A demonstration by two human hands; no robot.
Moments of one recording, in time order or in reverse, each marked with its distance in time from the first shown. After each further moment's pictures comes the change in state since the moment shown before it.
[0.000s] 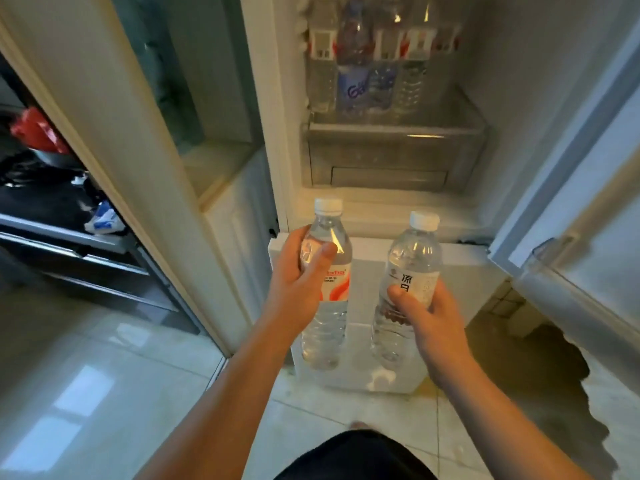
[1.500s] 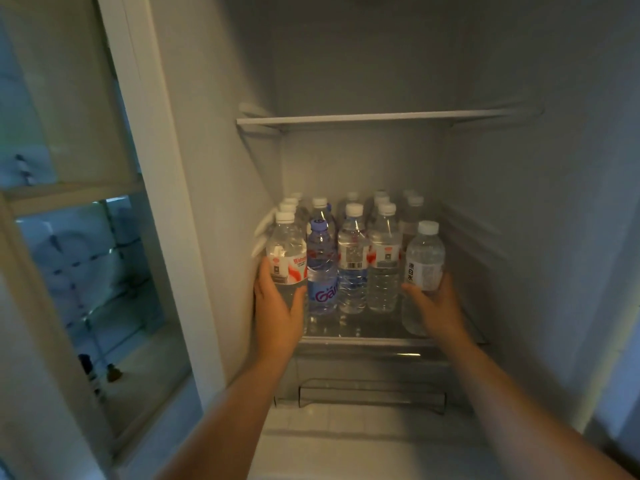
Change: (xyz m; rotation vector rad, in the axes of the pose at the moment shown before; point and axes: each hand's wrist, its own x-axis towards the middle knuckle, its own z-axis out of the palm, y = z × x) left_hand 0.361 0.041 0.055 0.317 0.363 0.438; right_hand 0.415 -0.092 -0.059 -0.053 0.212 -0.334
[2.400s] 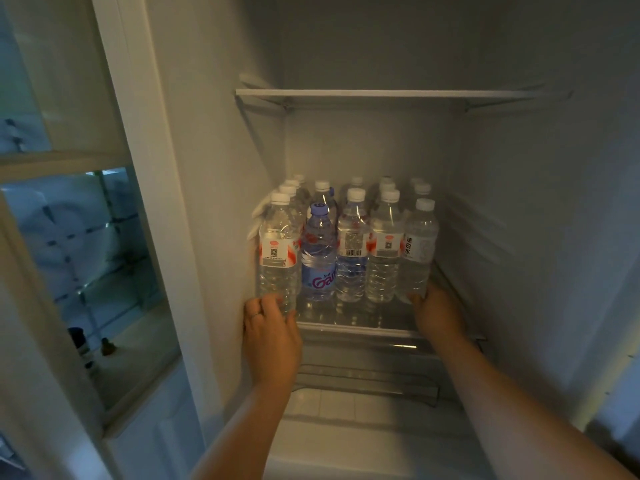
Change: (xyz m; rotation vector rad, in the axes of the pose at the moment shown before) left_hand -0.055 -0.024 0.007 0.538 0.140 0.020; right_hand 0.023 0.054 -0.004 -0.725 -0.061 0.119
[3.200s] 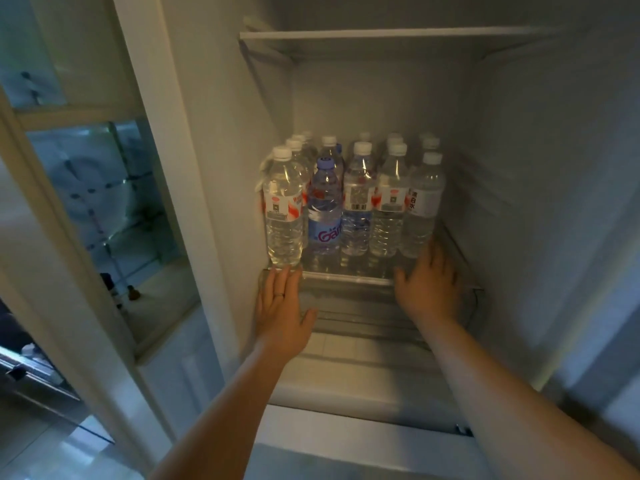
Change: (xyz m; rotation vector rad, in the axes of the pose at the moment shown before) left_hand -0.043 -0.032 -0.014 0.145 -0.430 0.199; right_hand -0.074 -0.013 0.005 -0.331 0.145 -0.105
